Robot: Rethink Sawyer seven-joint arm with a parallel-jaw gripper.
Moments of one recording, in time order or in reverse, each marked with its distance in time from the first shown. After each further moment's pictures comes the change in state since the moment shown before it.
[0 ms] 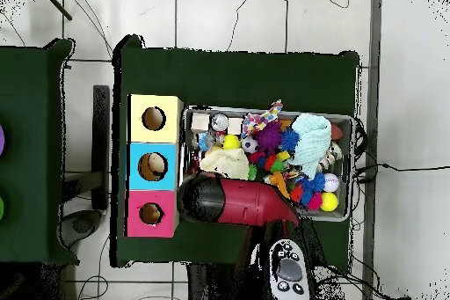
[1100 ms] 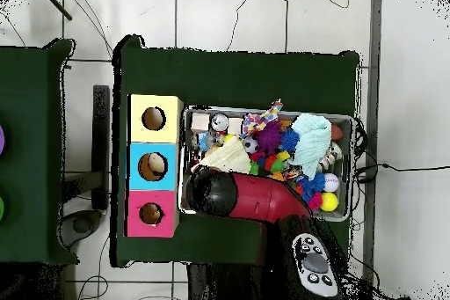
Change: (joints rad) arm -0.133 -0.017 0.147 0.033 0.007 0.001 0.000
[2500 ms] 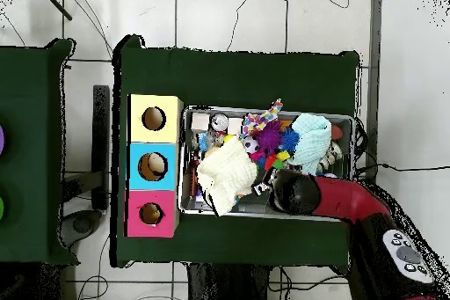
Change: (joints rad) arm -0.375 0.152 0.101 -0.149 -0.386 -0.012 0.000
